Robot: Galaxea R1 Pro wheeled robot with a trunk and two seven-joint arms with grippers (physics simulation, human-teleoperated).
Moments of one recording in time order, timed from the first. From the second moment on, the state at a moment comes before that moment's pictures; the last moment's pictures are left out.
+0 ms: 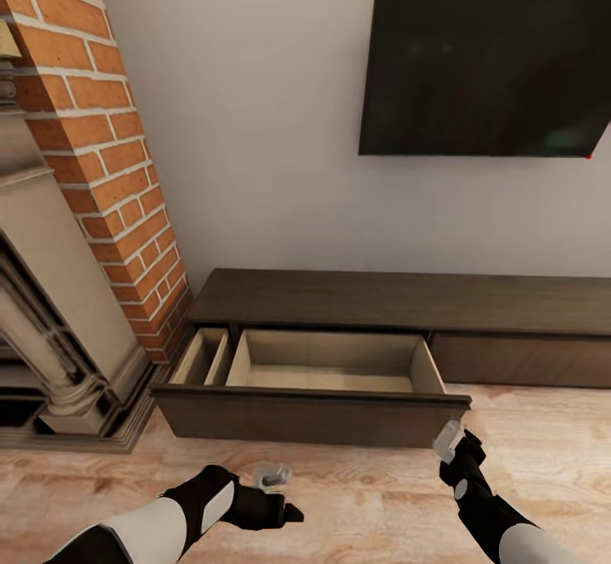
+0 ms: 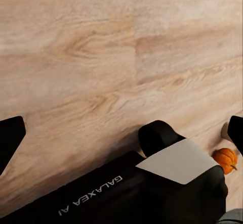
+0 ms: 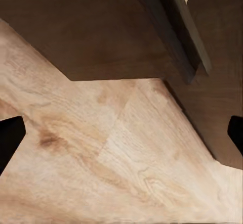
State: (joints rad) left arm -0.72 -0.10 -0.67 -0.09 0.67 0.48 -0.46; right arm -0.61 -0.11 -0.19 -0.24 1.04 0.04 -0.23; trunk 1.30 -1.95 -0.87
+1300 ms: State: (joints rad) left arm -0.45 0.01 -0.63 0.05 0.94 0.15 0.23; right arm -0.40 -0.08 -0.22 0.03 0.38 -0.13 -0.06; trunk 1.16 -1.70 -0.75
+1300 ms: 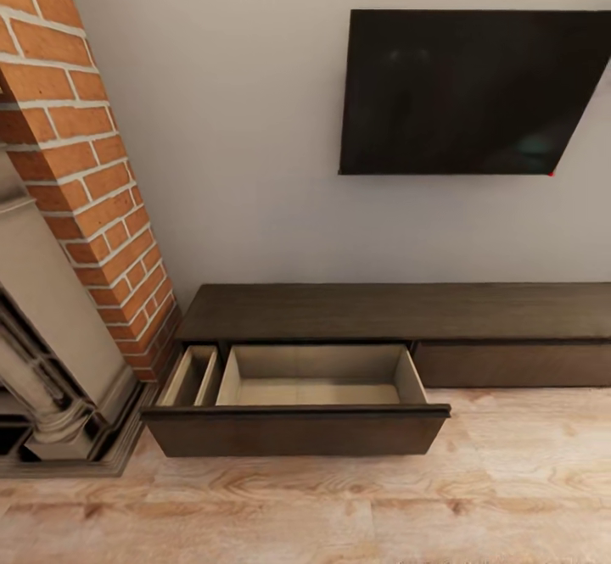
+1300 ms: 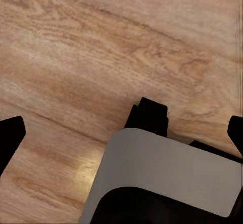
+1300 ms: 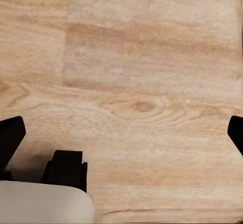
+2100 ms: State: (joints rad) left arm -0.45 0.00 -0.63 0.05 0.94 0.15 0.23; right arm -0.40 -0.08 -0.22 0.03 0.29 -0.12 -0.06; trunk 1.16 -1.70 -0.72
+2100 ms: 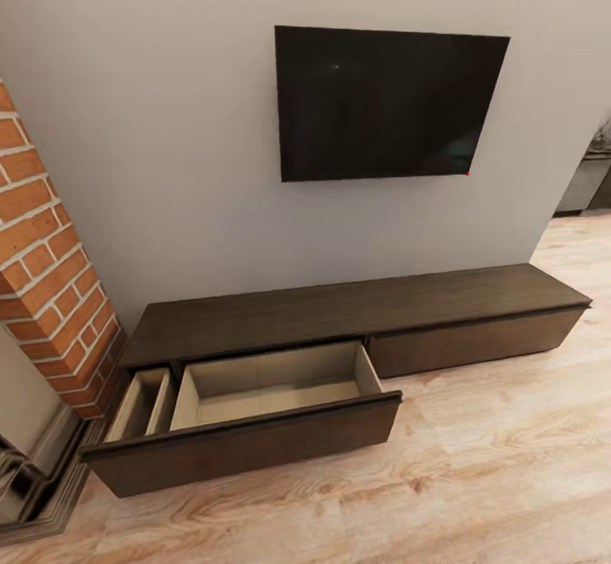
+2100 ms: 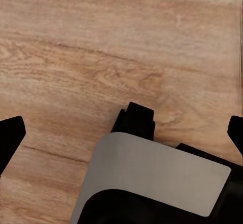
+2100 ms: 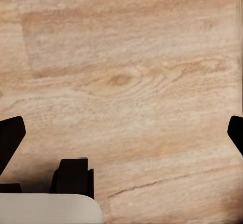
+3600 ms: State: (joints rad) left arm -0.45 0.00 -0.63 0.05 0.94 0.15 0.22; right arm -0.40 -0.08 -0.22 0.03 0.24 -0.12 -0.07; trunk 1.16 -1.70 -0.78
